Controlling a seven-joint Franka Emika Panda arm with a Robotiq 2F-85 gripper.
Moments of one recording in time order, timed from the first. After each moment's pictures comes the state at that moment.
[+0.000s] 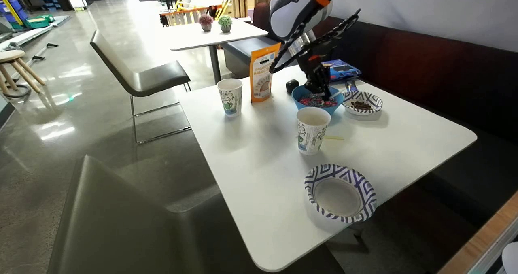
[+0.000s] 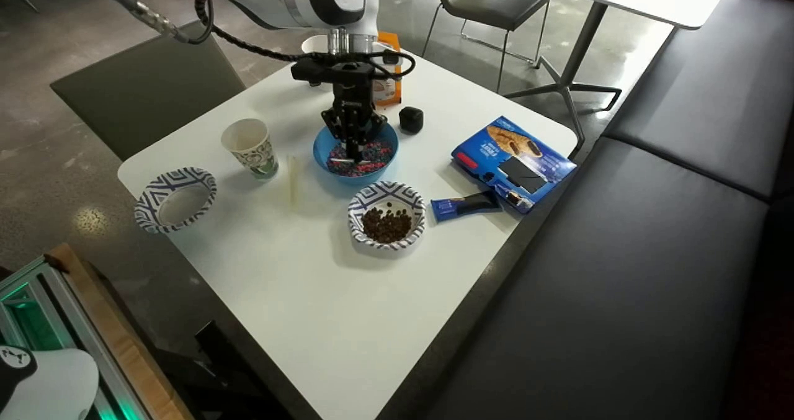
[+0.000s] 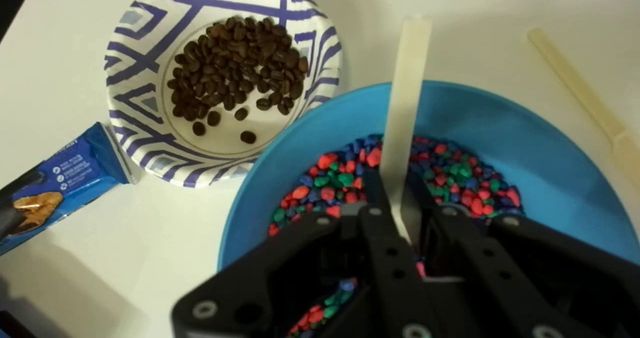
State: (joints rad) arm 0.03 0.74 0.00 -1.52 -0.31 1.78 -0.17
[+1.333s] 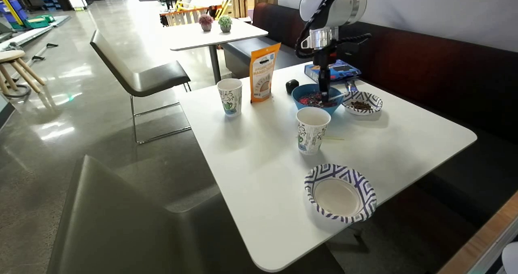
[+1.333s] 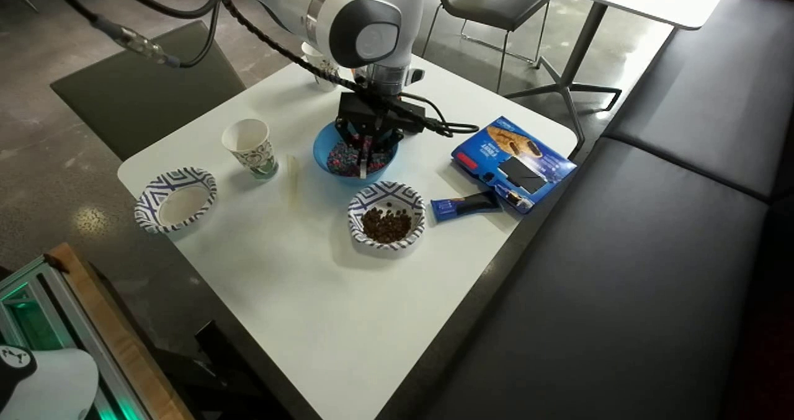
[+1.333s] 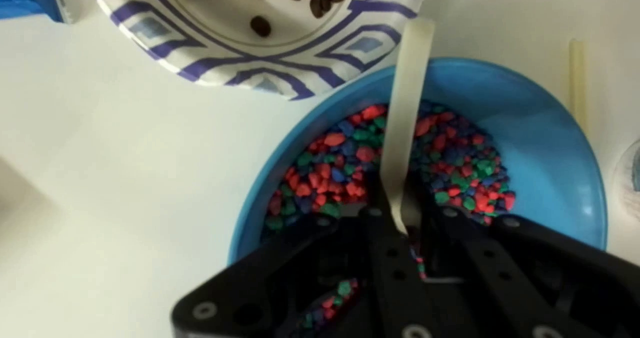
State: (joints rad) arm -0.20 0.67 0.10 -1.67 -0.06 2.04 -0.81
